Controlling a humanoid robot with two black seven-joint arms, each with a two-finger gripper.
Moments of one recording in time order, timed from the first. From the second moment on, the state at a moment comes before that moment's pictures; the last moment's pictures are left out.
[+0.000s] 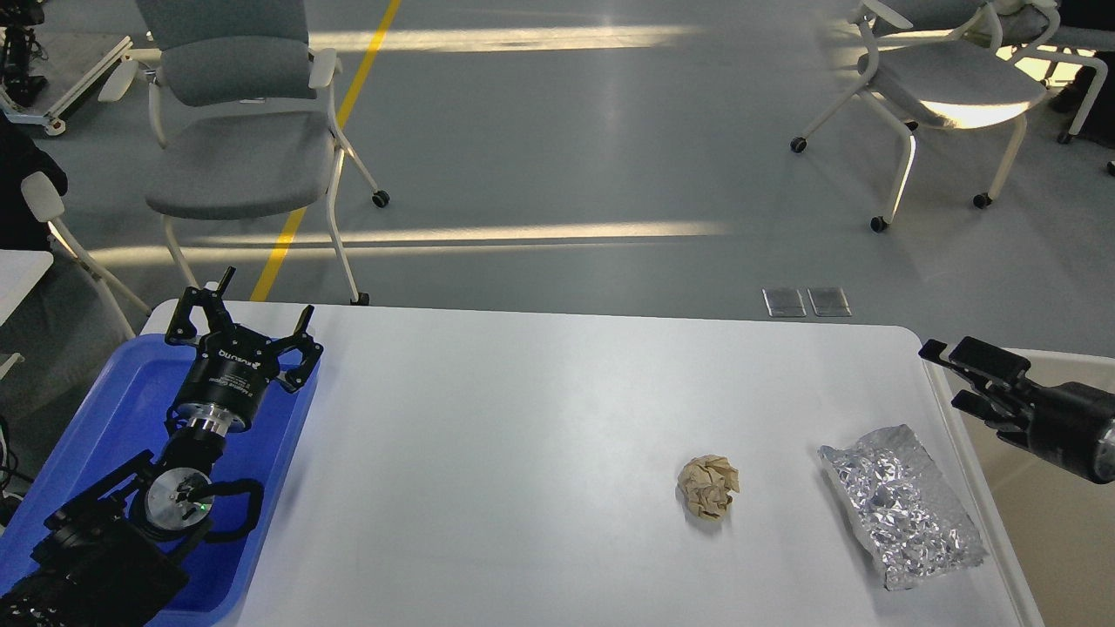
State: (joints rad) left arm -0.49 0.34 -0.88 -0.55 -0.06 -0.64 -0.50; right arm 0.55 -1.04 0.44 1.20 -0.95 0.11 0.32
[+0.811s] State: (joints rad) left arm -0.49 0.34 -0.88 -0.55 -0.06 -0.64 -0.50; right arm 0.69 -1.06 0.06 1.11 -1.40 -0.10 0.35
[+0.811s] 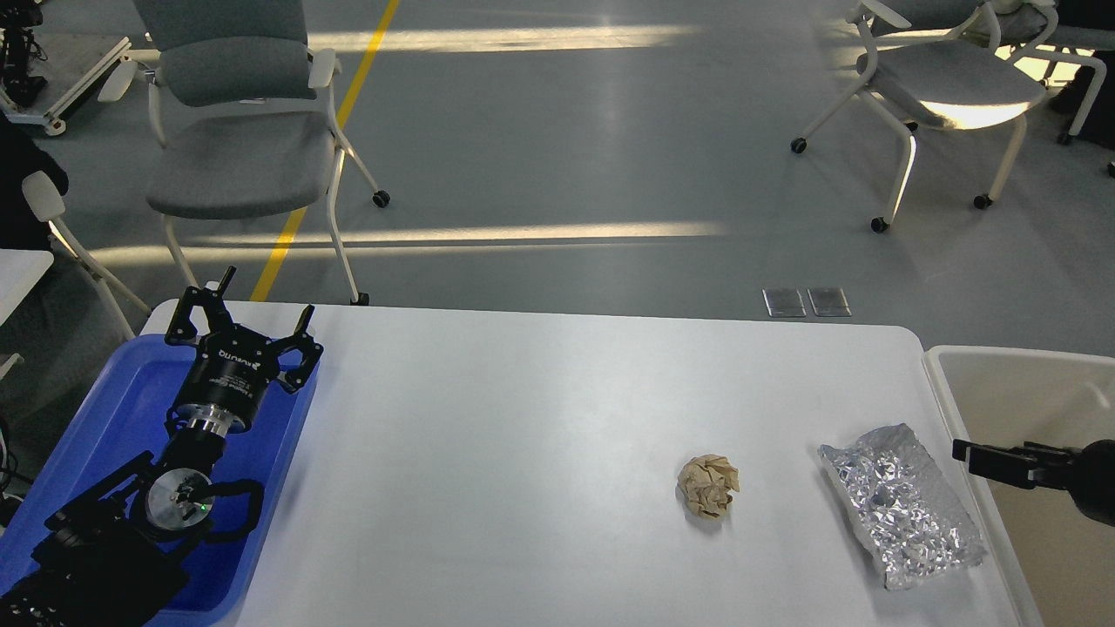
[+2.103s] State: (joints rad) left arm -0.49 0.34 -0.88 -0.55 -0.06 -0.64 -0.50; right arm 0.55 -0.58 -0.07 0.51 -1.30 -0.40 0.47
